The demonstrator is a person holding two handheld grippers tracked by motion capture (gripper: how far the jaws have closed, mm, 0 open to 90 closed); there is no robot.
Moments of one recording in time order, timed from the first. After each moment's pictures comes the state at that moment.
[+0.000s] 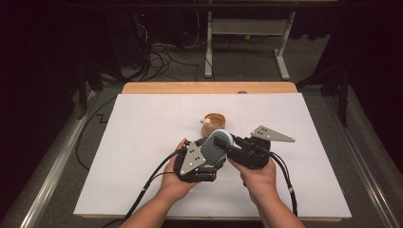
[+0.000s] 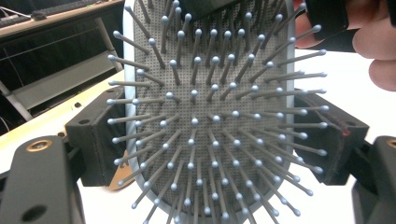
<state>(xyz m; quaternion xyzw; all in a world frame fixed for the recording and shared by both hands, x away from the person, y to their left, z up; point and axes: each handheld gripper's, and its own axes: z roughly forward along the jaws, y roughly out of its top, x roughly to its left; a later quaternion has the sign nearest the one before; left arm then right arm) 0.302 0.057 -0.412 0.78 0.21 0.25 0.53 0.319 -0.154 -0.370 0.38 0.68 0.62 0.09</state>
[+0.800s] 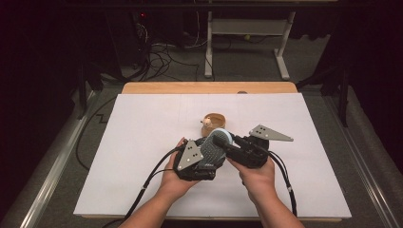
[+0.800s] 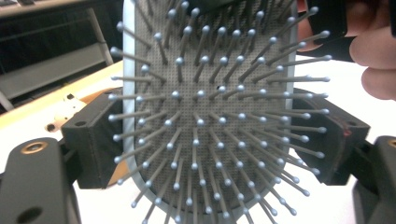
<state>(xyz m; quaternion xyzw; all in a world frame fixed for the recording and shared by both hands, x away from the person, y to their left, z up) 0.308 0.060 -0.412 0.78 0.23 0.21 0.55 0.320 -0.150 -0.368 0.38 0.68 0.62 0.10</state>
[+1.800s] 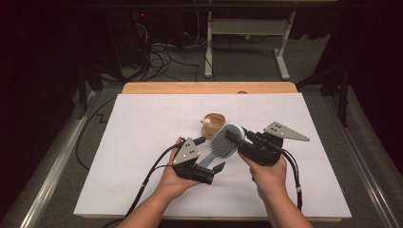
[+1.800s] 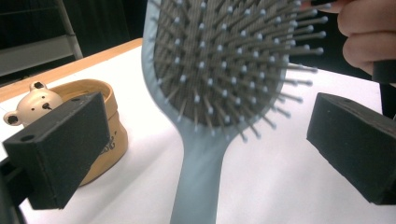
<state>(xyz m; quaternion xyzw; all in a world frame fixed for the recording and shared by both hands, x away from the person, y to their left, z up) 0.317 0.066 -0.418 0.78 0.22 0.16 0.57 0.319 -0.177 -0.356 0.38 0.66 0.63 0.14</state>
